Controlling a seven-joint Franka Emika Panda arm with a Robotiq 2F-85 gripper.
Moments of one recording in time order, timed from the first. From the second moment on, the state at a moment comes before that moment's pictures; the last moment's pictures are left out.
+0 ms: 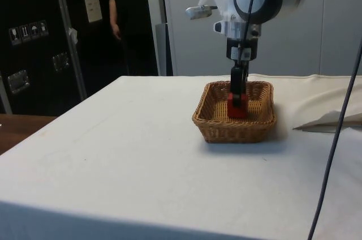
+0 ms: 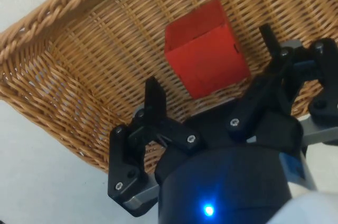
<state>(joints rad) 0.25 0.03 -0.46 -2.81 0.23 2.91 -0.46</state>
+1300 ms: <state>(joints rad) 0.25 -0.01 -0.47 -2.62 0.23 2.77 -0.44</state>
